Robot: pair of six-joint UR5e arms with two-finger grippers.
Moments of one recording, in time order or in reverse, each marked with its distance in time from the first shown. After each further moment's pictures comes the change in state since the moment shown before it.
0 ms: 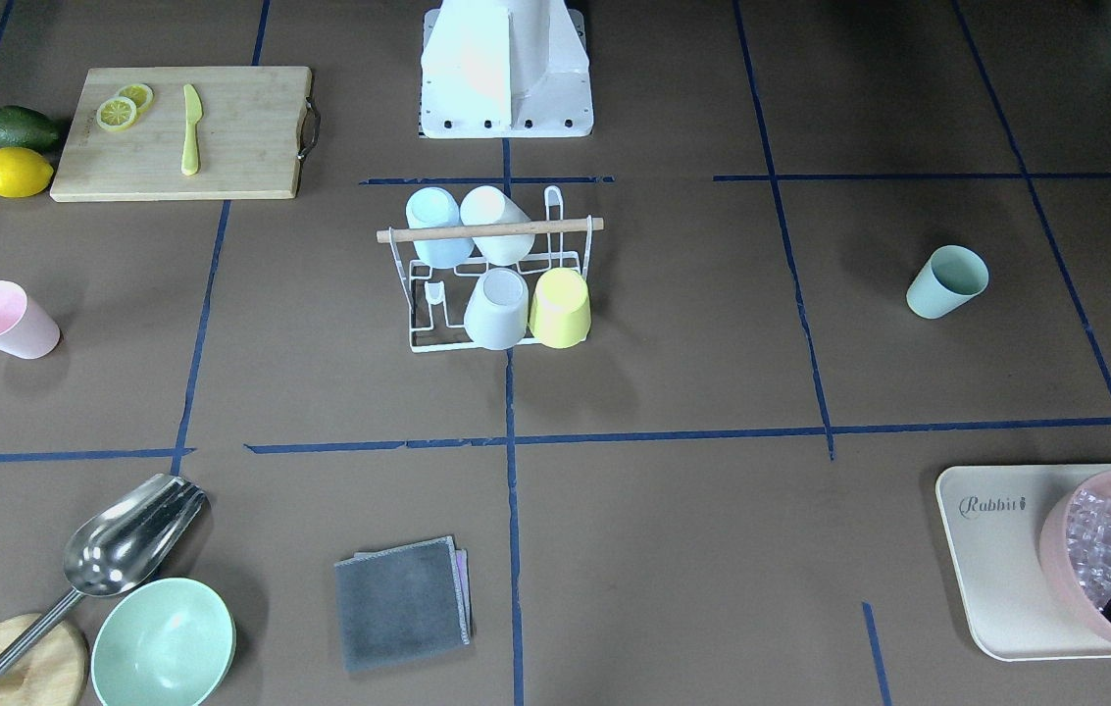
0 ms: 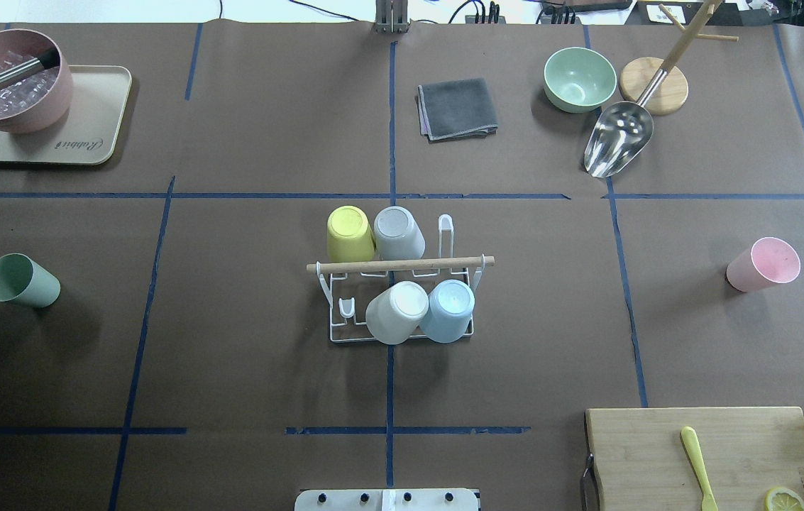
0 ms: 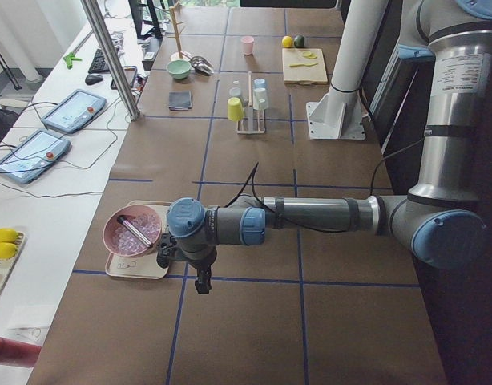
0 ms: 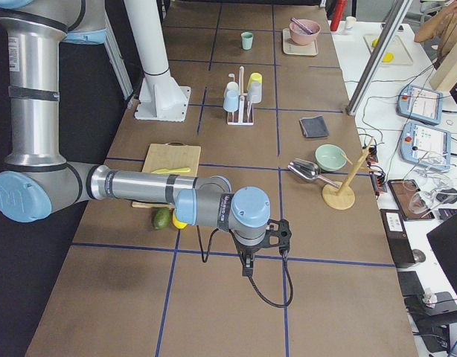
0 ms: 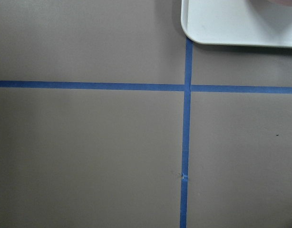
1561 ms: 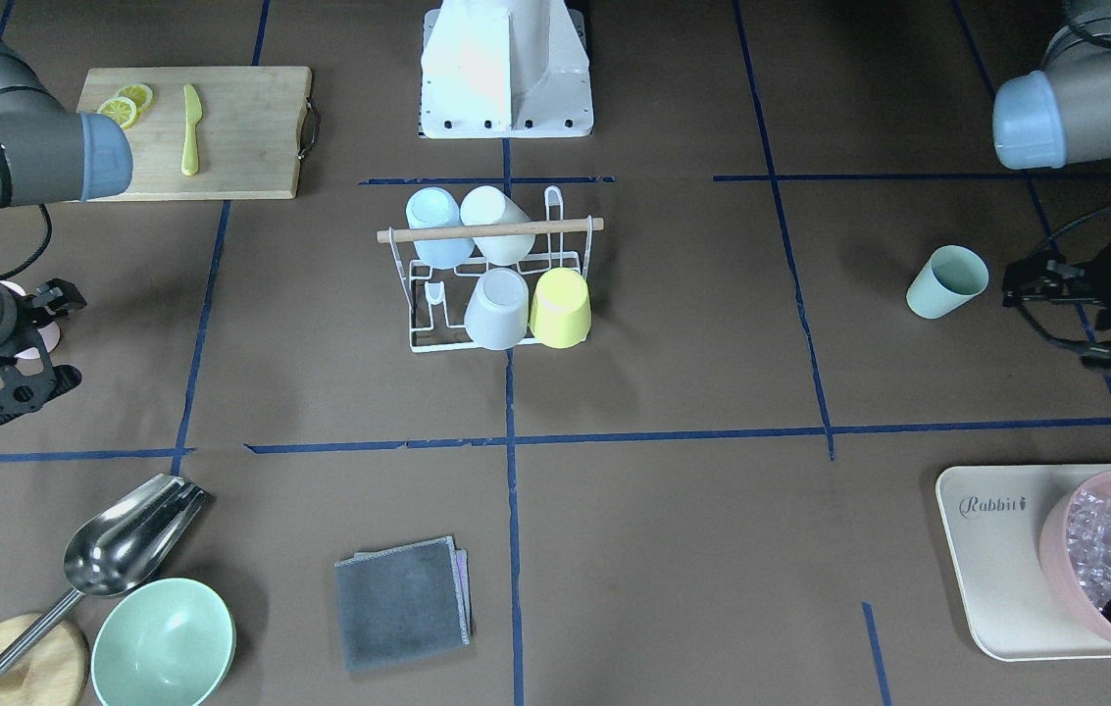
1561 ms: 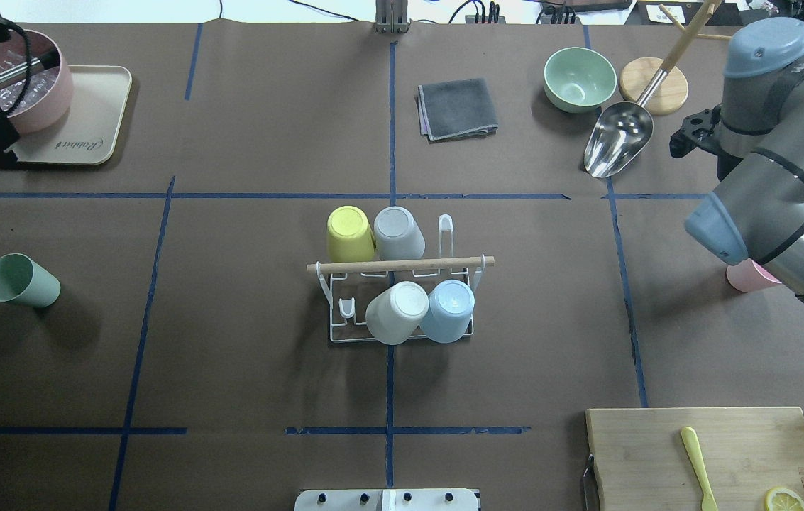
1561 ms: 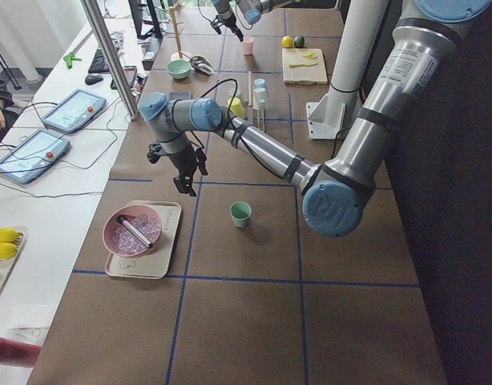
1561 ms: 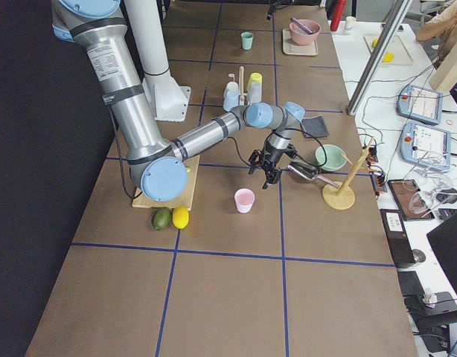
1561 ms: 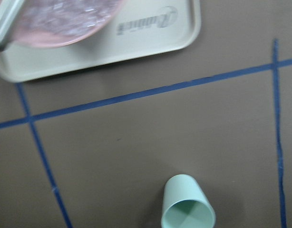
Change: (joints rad) left arm 0.387 -0.430 -0.134 0.529 0.133 0.102; right arm -0.725 0.455 -0.044 -0.520 -0.326 -0.089
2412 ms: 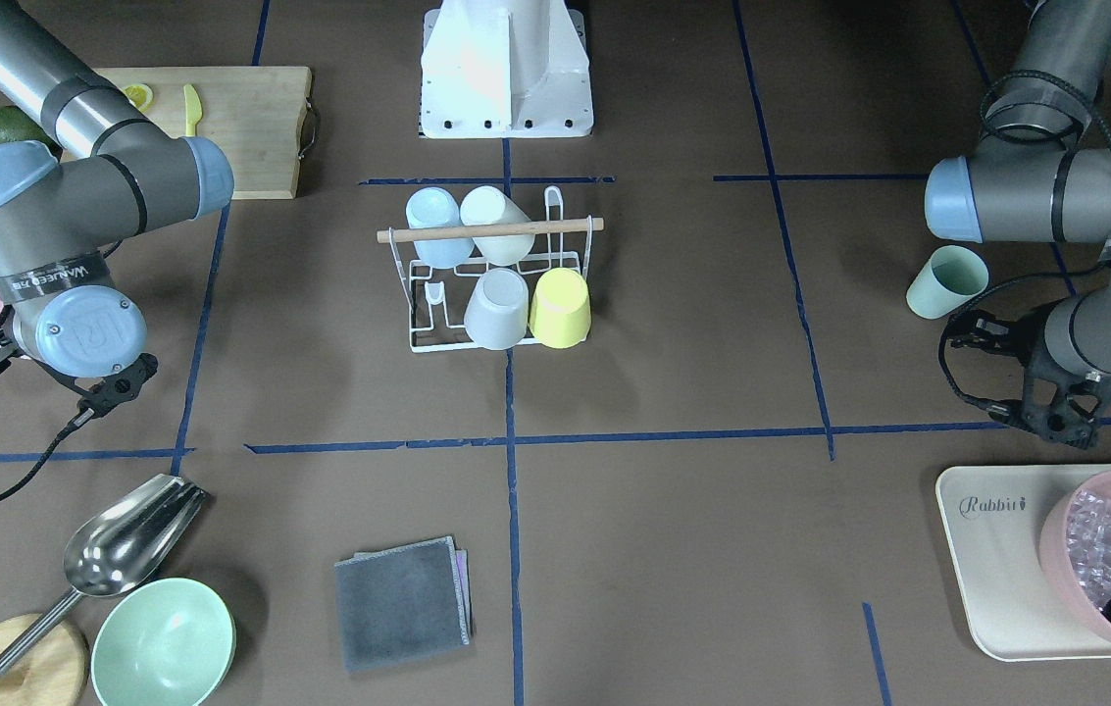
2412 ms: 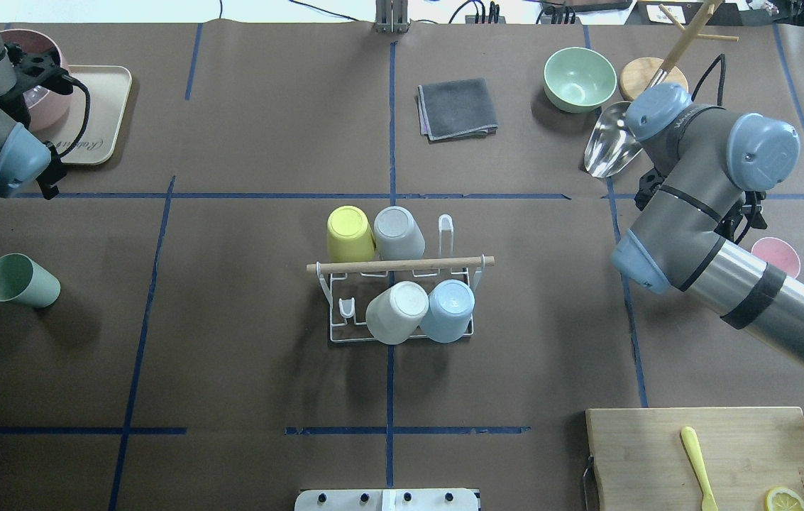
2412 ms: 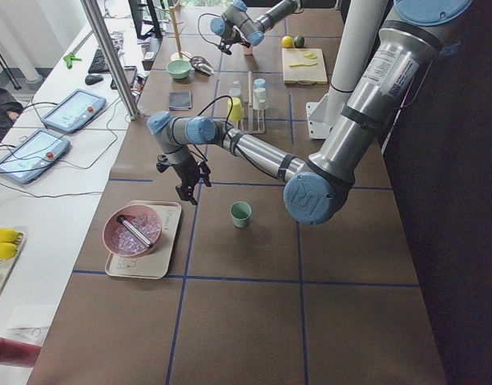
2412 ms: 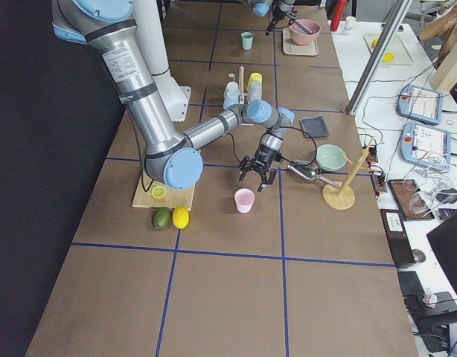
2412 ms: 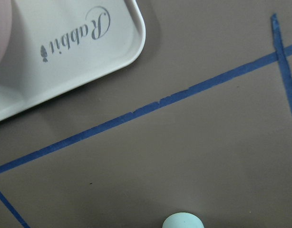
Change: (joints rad) left arm 0.070 -0.024 0.230 -0.110 0.002 0.003; right arm -0.127 0.092 -0.116 -0.226 -0.233 -0.153
